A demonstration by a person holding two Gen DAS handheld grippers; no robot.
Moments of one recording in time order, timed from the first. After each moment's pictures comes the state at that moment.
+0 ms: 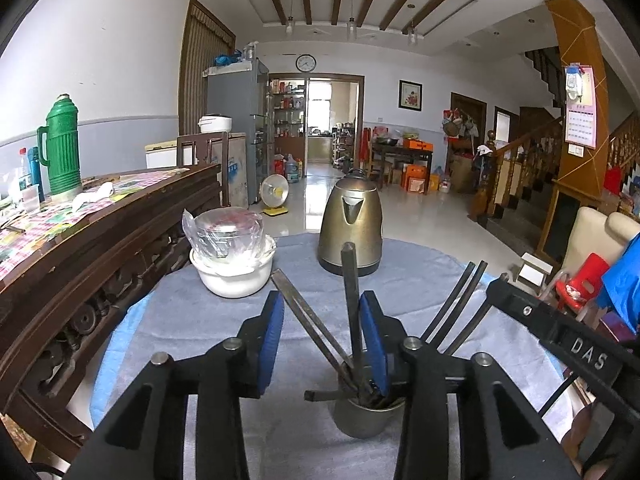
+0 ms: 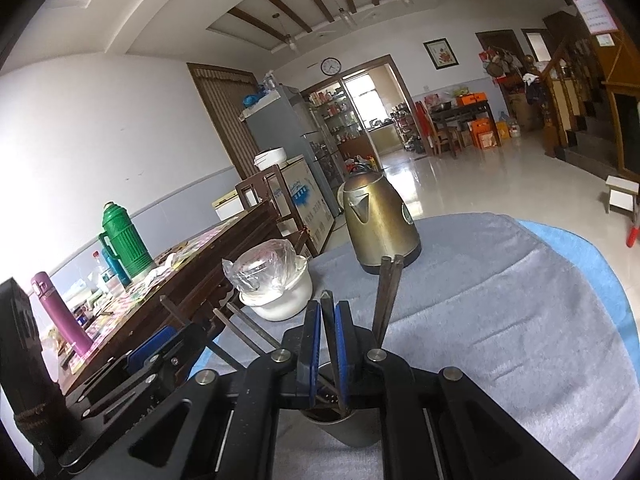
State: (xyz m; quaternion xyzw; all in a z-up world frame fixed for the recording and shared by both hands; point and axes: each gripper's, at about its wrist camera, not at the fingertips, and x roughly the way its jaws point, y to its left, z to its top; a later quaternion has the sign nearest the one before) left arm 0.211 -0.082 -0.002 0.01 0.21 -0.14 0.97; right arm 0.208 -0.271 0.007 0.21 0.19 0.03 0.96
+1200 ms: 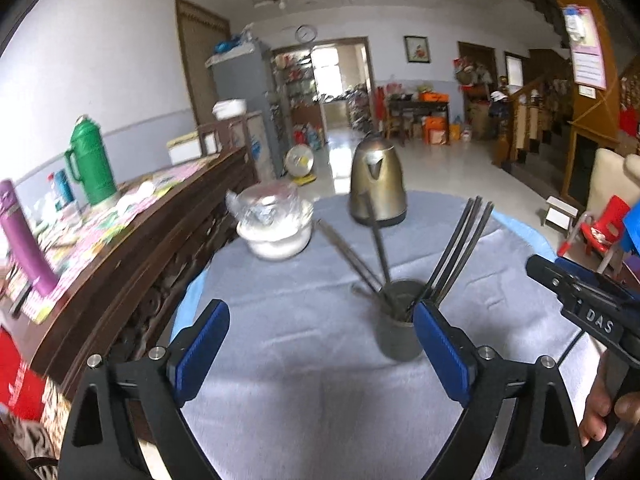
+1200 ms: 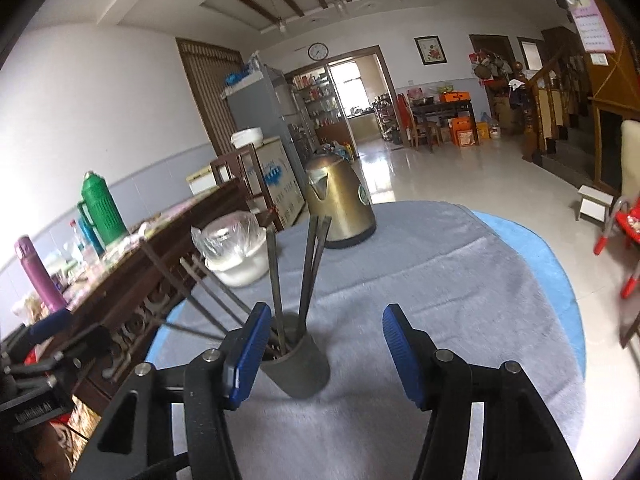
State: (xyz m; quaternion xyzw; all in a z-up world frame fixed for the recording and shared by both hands) left arm 0.147 -0.061 0.017 0.10 0.27 -0.08 0.95; right arm 0.151 -0.286 -0.007 0.15 0.24 -0.01 0.96
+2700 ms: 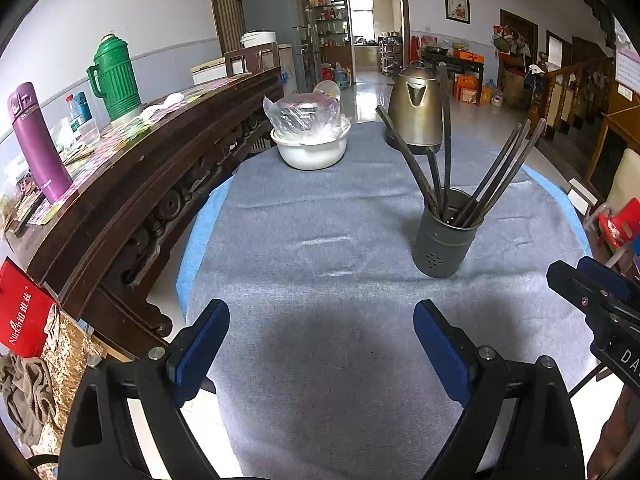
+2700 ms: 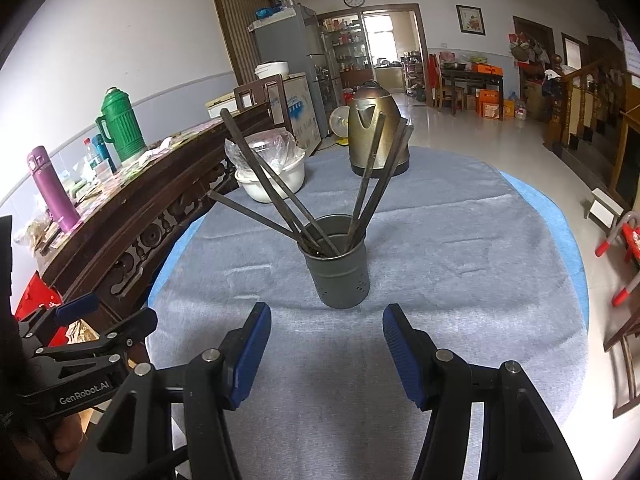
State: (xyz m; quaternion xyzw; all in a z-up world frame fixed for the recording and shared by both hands) left arm 0.135 -0.011 -0.035 0.07 0.38 -0.04 0.92; right arm 0.129 -0.205 -0.022 0.09 0.34 0.03 0.94
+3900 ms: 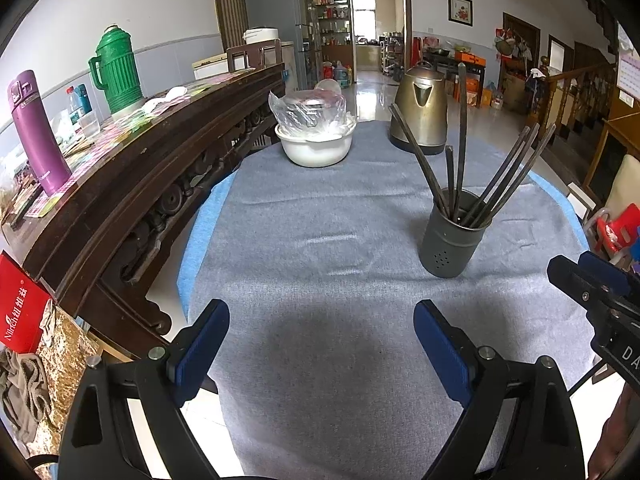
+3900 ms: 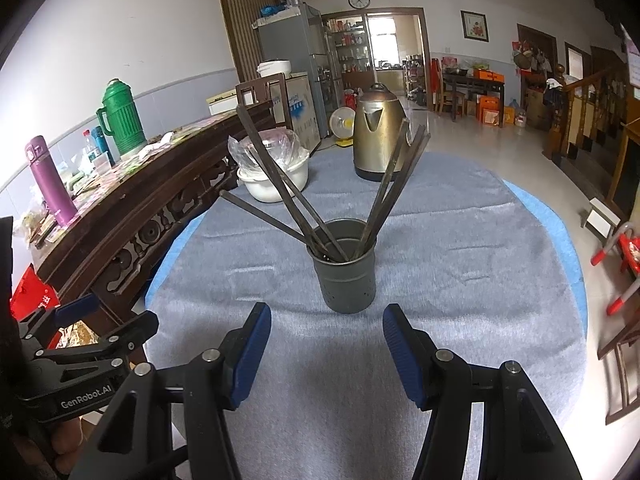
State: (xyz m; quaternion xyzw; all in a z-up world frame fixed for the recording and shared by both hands) left arm 0.139 0.002 -0.039 0.06 0.38 -0.04 0.92; right arm 0.135 -0.188 -0.019 0.08 0.34 0.02 0.94
